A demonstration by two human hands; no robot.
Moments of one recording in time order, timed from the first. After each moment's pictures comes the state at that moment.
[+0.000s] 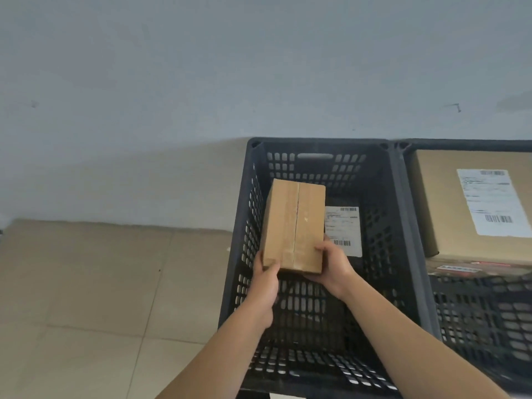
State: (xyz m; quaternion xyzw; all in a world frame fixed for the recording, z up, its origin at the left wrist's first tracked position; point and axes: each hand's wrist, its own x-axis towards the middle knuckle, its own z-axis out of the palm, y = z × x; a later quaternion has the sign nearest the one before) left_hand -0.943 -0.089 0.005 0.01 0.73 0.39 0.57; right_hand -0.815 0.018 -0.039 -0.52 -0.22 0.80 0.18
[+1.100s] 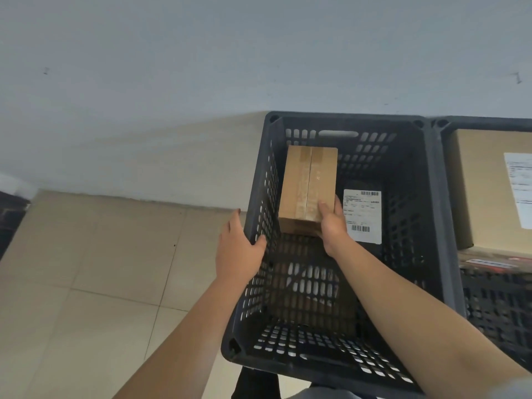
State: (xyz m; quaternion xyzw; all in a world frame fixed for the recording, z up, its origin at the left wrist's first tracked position) left_hand -1.009 -0.104 0.012 0.30 0.90 0.19 0.26; right_hand -0.876 0.053 -0.078 -0.61 -0.30 0.70 0.22
